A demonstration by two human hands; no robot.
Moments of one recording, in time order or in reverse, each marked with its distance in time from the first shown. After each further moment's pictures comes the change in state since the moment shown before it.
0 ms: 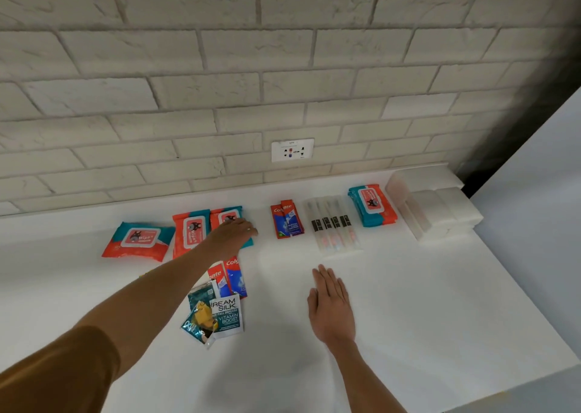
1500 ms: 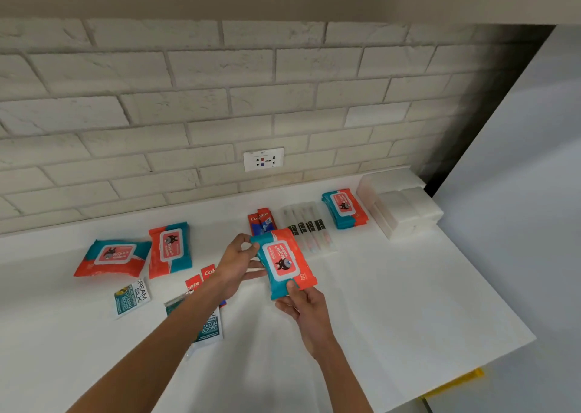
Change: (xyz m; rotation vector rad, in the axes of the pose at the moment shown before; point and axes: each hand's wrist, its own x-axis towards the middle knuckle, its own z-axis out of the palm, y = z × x) left_hand -0.031 0.131 -0.073 -1.837 0.105 -0.623; right_hand -0.025 -0.063 -0.113 1.574 -0.111 0.479
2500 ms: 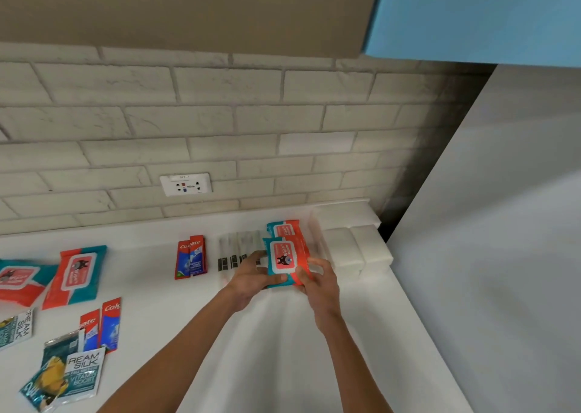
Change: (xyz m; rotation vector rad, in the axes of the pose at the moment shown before) left_hand 0.102 0.007 0.239 0.067 -0.045 0.004; right_hand 0.156 -0.141 -0.204 -0.270 0.162 -0.168
